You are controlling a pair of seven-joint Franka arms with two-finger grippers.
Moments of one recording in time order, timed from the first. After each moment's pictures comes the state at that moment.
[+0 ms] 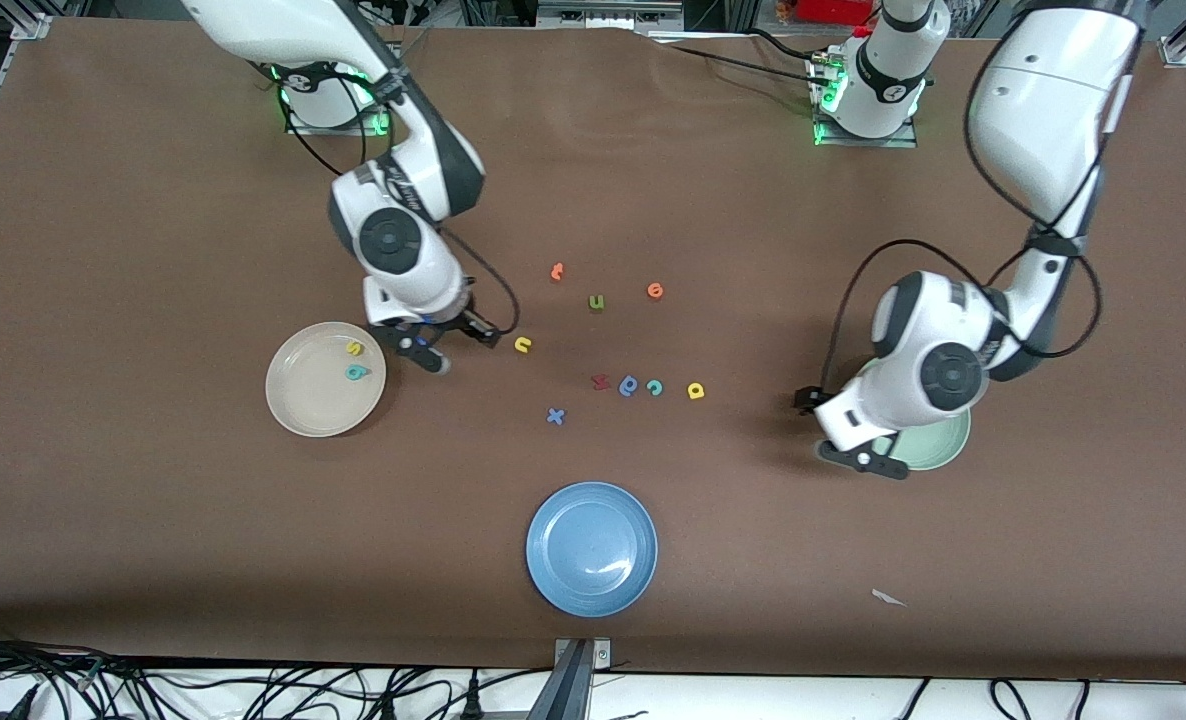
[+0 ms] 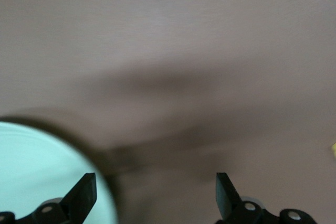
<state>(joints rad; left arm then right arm) -0.09 0.66 -0.19 -1.66 0.07 2.21 -0.09 0.46 0.49 0.14 -1.87 0.00 2.30 1.17</state>
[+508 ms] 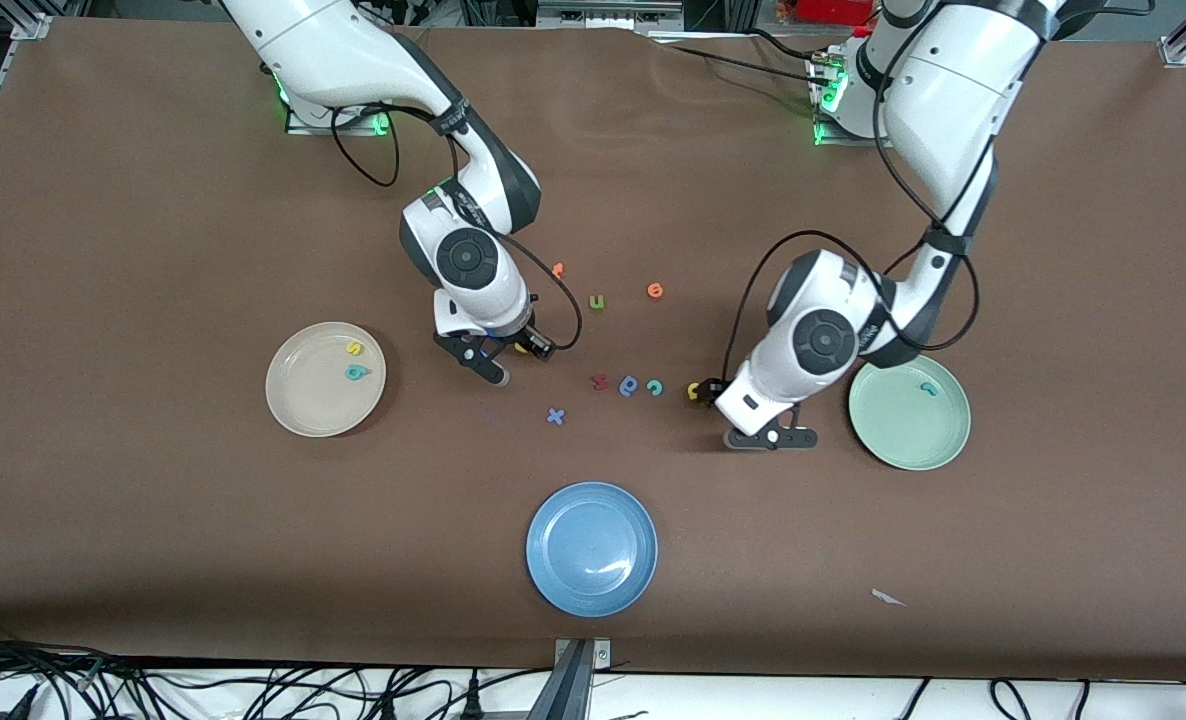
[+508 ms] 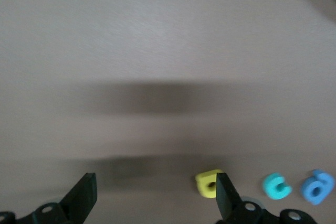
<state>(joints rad) -0.28 0.70 -0.19 -1.65 0.02 2.32 -0.50 0.52 0.66 0.13 -1.74 0.00 2.39 1.26</state>
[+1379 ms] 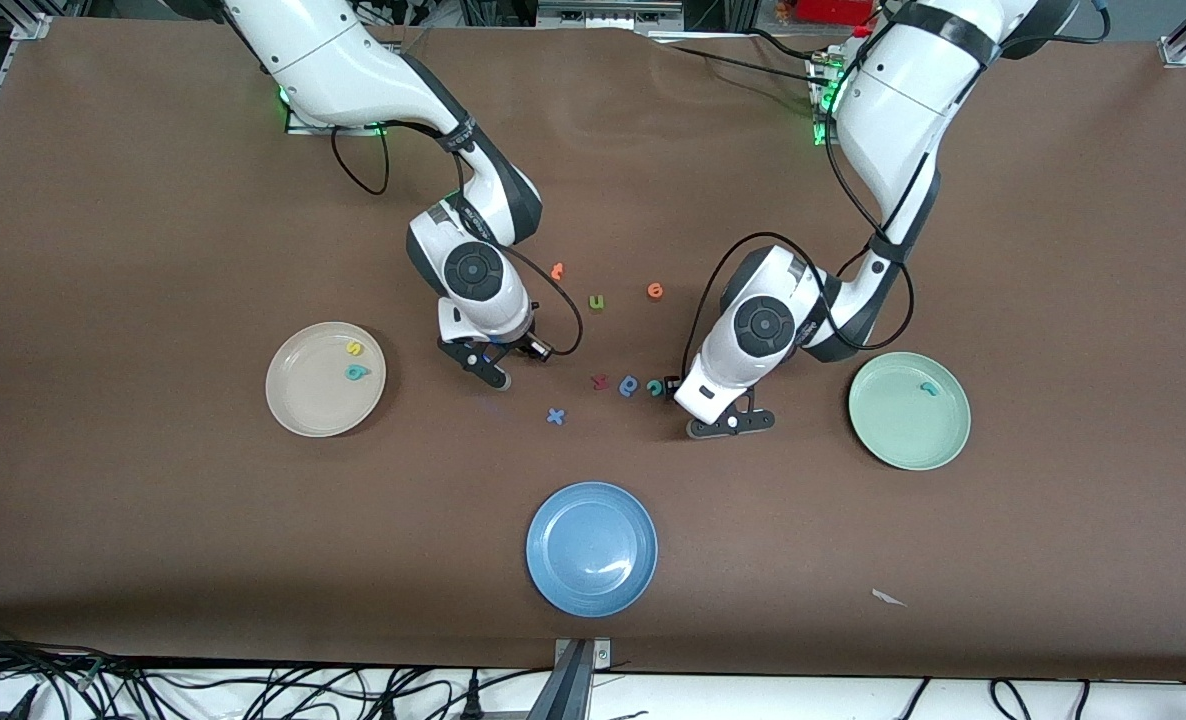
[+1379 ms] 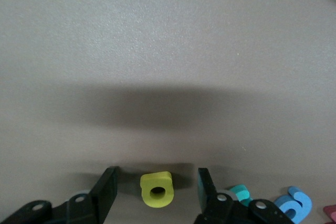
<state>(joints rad) -0.35 0.76 -0.18 -1.65 0.05 2.41 -0.67 0.53 0.69 0.13 -1.74 -0.01 2.40 1.26</state>
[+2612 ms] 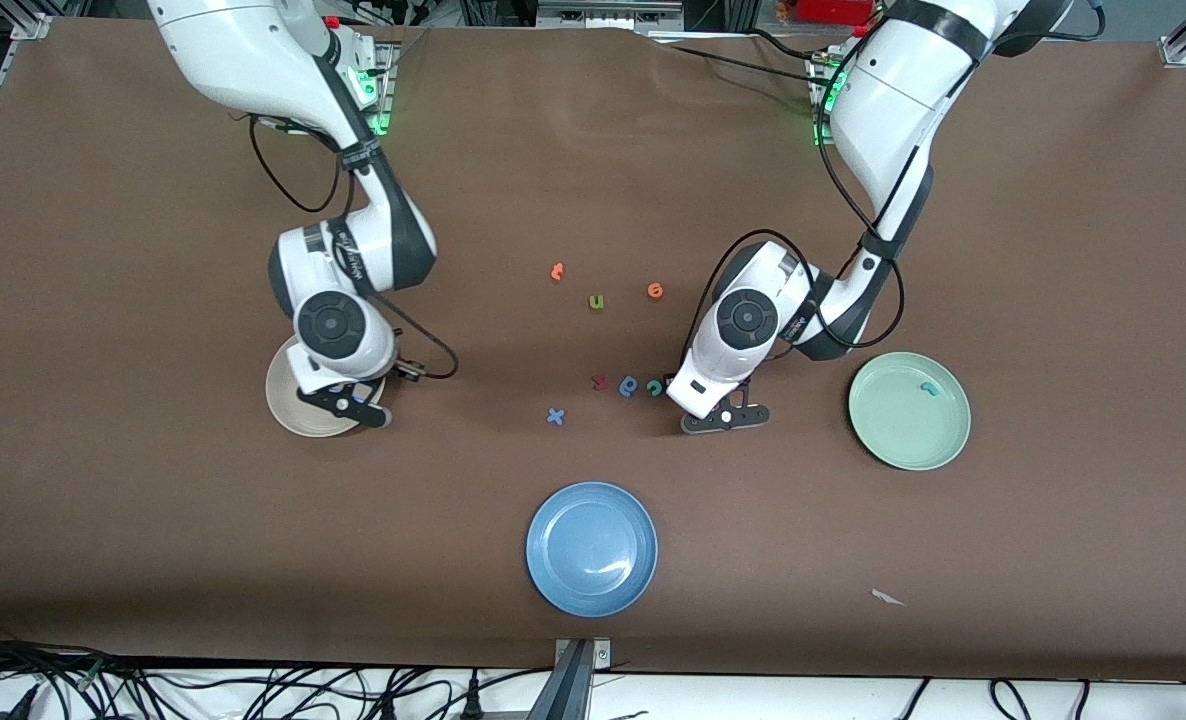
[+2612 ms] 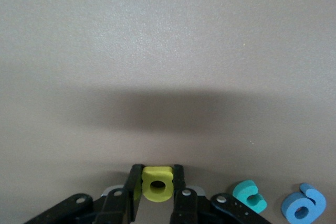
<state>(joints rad) -0.37 0.75 -0.17 -1.65 0.10 2.36 -0.72 0.52 0.56 -0.21 -1.76 -0.02 2.08 0.62</state>
